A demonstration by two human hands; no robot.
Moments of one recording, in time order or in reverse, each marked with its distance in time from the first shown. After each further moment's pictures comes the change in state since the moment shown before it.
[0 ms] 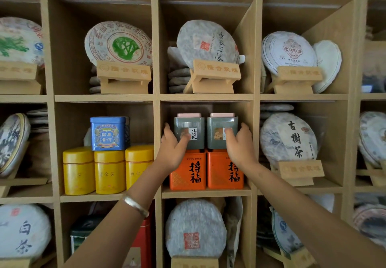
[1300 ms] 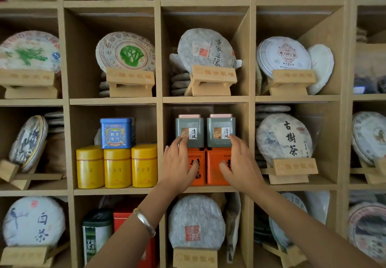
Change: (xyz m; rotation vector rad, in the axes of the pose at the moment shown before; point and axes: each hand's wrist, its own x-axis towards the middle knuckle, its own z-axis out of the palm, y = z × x) left_hand -0.056 -0.008 0.014 0.652 0.103 0.411; right_hand -0.060 0.022 -0.030 -0.477 -0.154 -0.483
